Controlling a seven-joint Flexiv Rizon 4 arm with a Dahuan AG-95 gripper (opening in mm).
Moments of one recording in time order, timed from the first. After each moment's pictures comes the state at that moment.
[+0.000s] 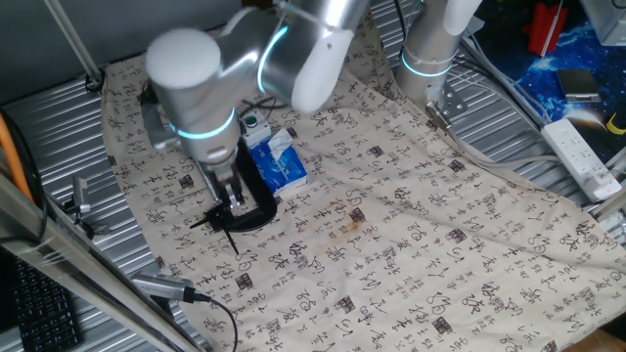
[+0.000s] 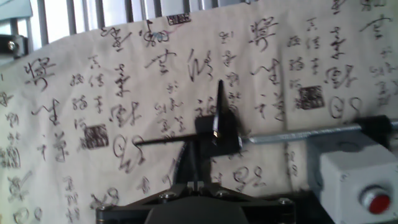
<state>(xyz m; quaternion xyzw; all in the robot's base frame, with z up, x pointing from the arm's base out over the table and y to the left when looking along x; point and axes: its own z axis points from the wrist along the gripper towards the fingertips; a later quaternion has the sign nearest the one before) 0.589 0.136 0.125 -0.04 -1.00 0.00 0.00</state>
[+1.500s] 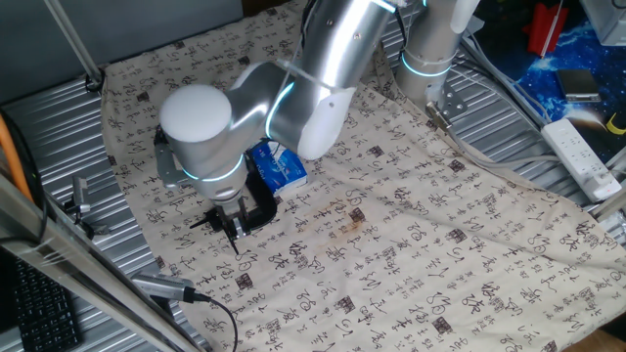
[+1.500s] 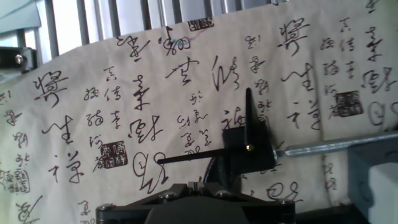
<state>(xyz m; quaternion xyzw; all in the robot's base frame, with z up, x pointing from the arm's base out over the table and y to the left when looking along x) 0.594 0.166 0.073 -0.05 -1.00 0.00 0.00</state>
